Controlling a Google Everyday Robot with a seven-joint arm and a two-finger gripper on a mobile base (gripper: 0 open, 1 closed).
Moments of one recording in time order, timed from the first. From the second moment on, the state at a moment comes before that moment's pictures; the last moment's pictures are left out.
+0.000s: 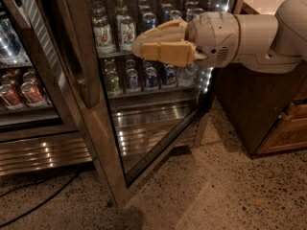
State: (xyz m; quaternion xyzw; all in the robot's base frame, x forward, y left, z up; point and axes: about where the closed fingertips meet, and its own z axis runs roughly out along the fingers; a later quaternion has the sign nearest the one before) arm 0.473 0.003 1.042 -0.54 0.46 0.47 0.53
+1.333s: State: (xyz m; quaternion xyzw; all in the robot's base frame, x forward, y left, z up) arm 0.480 0.005 0.900 -0.45 0.51 0.52 0.52
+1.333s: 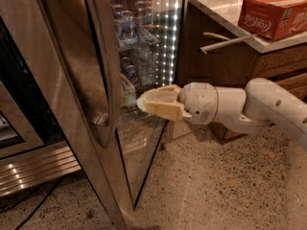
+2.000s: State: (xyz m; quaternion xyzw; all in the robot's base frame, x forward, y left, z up) arm 0.404 0.036 0.871 -0.45 0.47 0.56 0.51
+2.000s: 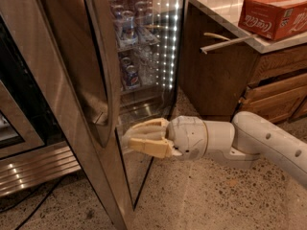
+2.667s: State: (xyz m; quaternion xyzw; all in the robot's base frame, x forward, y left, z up) arm 0.335 0.054 0.897 -0.49 0.45 0.56 0.50
